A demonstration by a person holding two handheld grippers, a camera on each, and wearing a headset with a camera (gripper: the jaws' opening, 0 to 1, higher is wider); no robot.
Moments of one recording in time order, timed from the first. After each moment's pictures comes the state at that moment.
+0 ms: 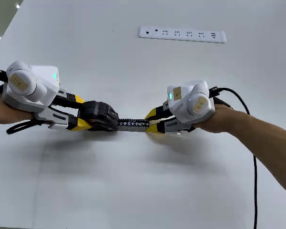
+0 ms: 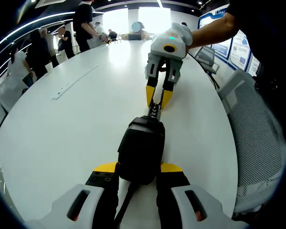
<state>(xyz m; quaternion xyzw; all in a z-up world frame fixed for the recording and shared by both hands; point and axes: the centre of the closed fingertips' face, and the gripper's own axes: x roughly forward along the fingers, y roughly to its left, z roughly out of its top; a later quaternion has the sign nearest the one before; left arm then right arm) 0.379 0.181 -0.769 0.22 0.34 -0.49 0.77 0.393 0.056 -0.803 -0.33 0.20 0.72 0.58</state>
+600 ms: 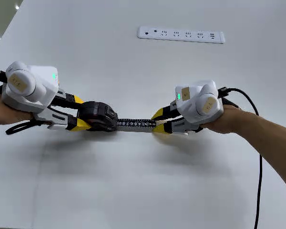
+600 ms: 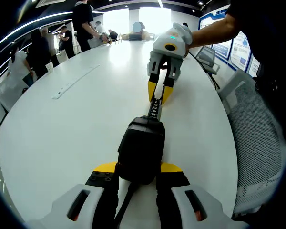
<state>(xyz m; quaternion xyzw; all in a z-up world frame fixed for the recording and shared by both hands) 0.380 0.181 -0.769 0.22 0.35 -0.49 0.77 0.397 0.039 -0.803 -0.33 0.21 0.71 0.58</state>
